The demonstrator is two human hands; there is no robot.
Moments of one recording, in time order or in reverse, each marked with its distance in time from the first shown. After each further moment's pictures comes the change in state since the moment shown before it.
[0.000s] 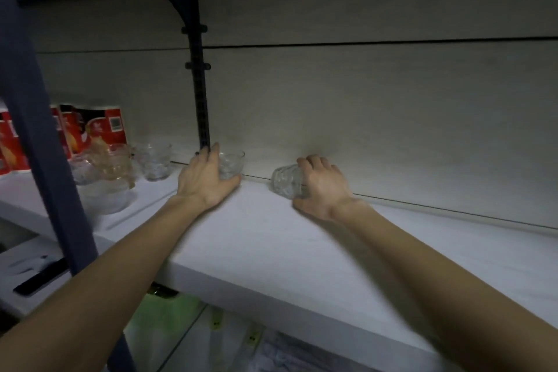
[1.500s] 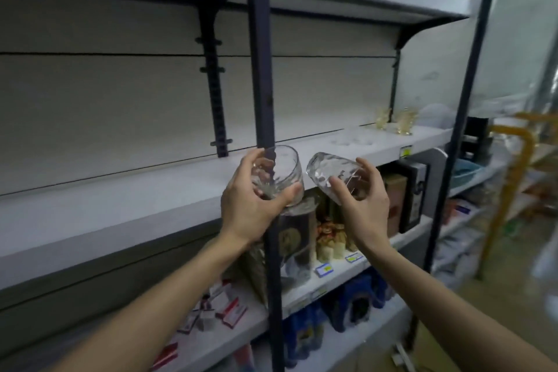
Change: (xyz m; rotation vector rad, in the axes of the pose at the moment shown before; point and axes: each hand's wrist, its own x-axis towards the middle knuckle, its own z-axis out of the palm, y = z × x) left_hand -0.477 0.504 -0.072 -1.286 -0.258 0.768; right_hand -0.660 0.192 -0.225 0.436 1.110 0.876
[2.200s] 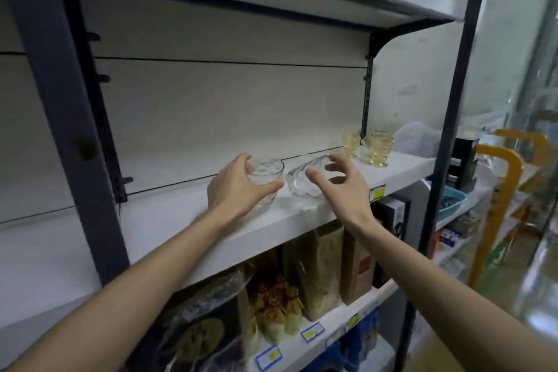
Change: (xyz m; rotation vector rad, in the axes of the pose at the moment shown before) left_hand 0.214 -0.069 0.240 0.369 -0.141 -0.182; right_hand 0.267 0.144 -0.016 -0.131 -0.147 0.089
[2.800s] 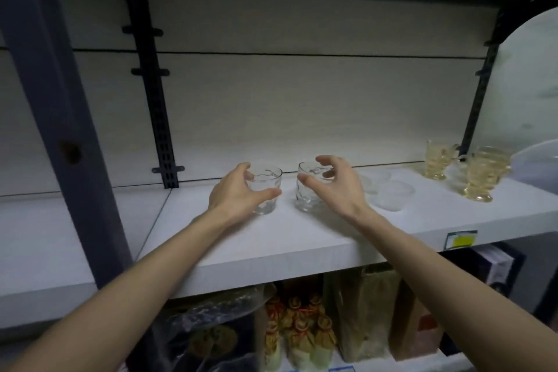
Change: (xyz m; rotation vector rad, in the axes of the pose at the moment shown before) left_hand 0.034 -0.051 -0.002 0.089 0.058 -0.347; right_hand 0.105 0.031 0.095 -0.093 -0.426 -0.194
